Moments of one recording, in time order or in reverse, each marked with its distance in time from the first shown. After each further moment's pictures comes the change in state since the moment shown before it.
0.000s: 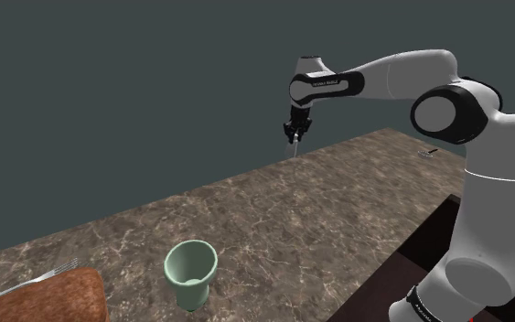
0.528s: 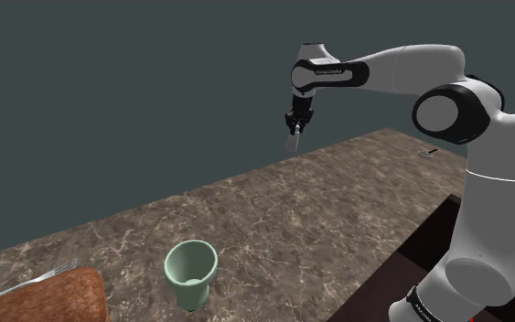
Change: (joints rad) arm 0.002 -0.010 0.000 0.094 0.002 -0.103 -0.006
